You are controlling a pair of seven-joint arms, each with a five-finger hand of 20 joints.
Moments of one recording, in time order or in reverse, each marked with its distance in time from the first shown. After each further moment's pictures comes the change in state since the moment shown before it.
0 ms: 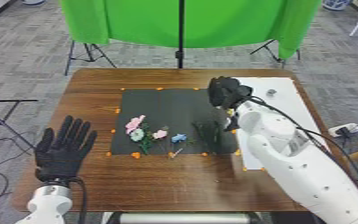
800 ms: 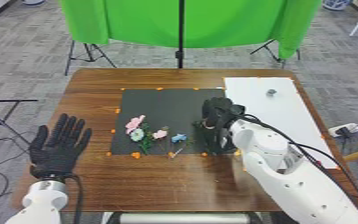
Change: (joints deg) left arm -1.1 0.6 -1.7 -0.4 -2.6 3.2 0.3; right arm -6.1 0.6 0.1 -4.2 -0.9 -5.3 1.1
